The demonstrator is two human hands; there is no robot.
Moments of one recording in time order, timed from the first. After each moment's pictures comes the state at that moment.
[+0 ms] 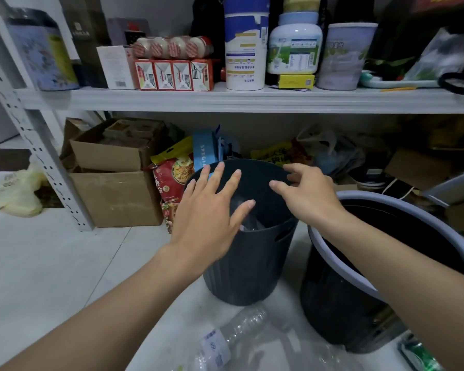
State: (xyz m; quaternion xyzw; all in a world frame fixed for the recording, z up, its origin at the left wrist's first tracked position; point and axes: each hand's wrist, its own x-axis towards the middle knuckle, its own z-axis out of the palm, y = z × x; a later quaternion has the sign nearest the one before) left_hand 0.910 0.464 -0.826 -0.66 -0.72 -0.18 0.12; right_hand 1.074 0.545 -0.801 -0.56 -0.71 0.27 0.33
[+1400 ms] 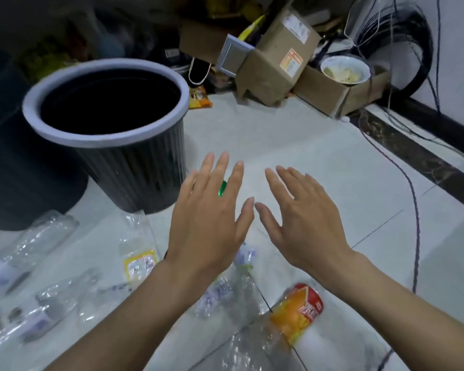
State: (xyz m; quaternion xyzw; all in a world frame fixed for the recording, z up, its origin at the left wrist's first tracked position) left_hand 1.295 0.334 -0.939 -0.83 -0.49 -0.25 0.04; right_hand 1.455 0.299 -0.940 -0.69 -0.70 -0.15 0.13
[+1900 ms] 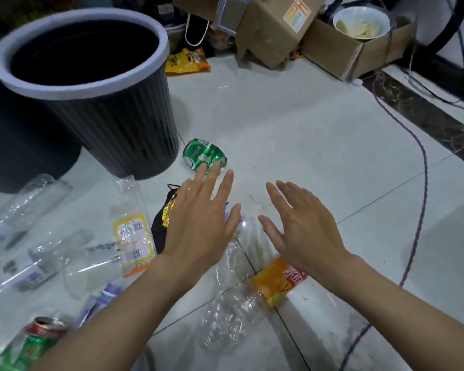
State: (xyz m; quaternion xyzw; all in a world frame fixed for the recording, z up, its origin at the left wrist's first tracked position) left_hand 1.318 0.299 -1.007 -0.83 -0.54 -0.13 0.03; right_hand 1.498 0.250 -1.007 -0.69 -0.72 -0.07 0.07
